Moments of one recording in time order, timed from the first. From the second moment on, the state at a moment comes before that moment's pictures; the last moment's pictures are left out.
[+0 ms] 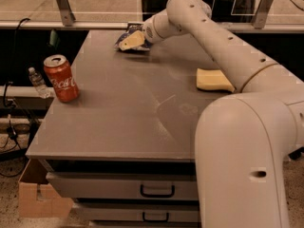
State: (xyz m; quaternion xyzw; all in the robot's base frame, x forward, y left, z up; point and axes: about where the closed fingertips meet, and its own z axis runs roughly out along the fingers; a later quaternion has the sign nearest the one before) arm 0.855 0.039 0.864 -0.35 0.81 0.18 0.44
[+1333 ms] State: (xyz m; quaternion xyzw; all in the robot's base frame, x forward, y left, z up) arm 0.861 0.017 0.883 -0.34 0.79 0.19 0.47
